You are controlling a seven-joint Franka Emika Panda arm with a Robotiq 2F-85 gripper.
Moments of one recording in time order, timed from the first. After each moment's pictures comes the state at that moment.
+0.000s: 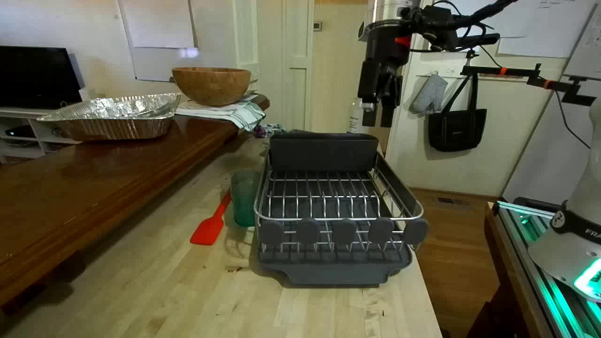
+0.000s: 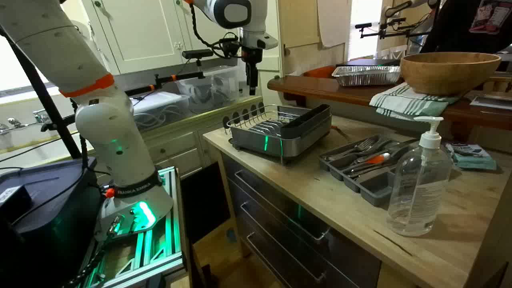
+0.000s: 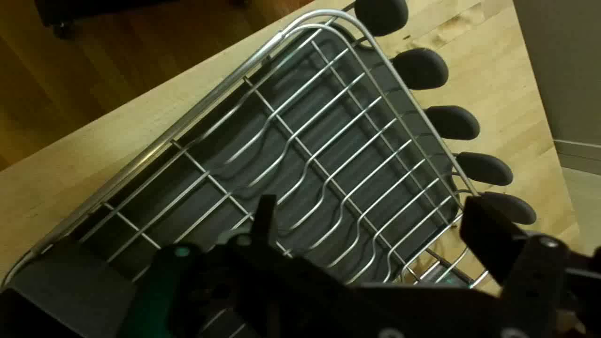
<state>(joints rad) 0.09 -0.26 0.08 -2.30 0.30 2.01 0.26</state>
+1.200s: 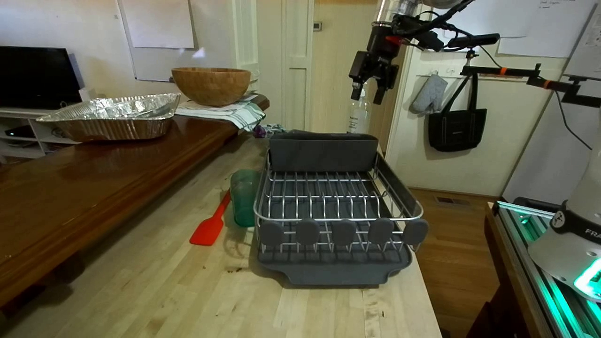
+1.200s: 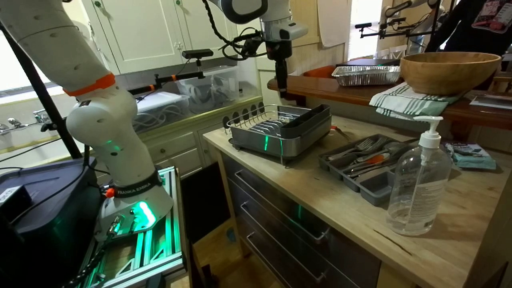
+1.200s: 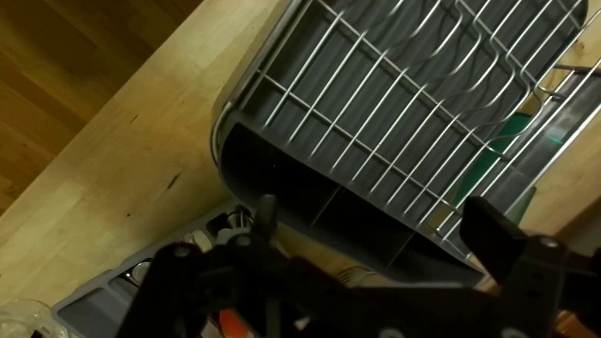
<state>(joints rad) -0.08 -0.26 -0.04 -2.30 0.20 2.16 0.25</state>
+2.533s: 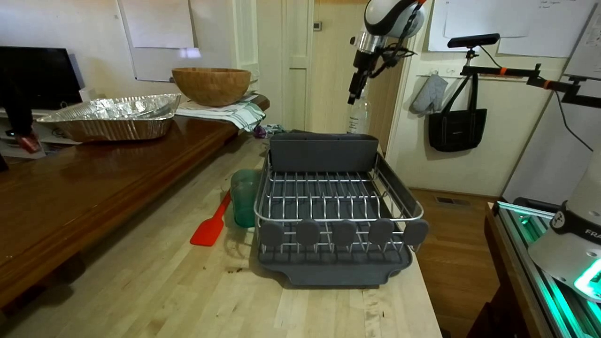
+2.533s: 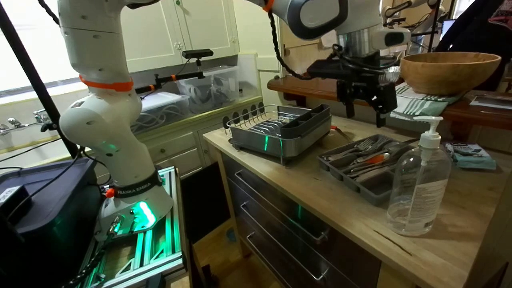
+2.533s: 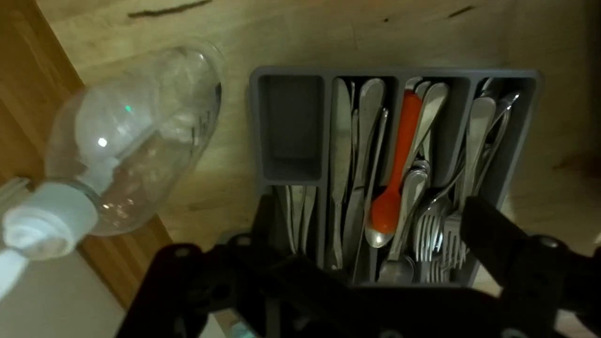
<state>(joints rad) -0.23 0.21 -0.24 -1.88 0.11 2.28 -0.57</state>
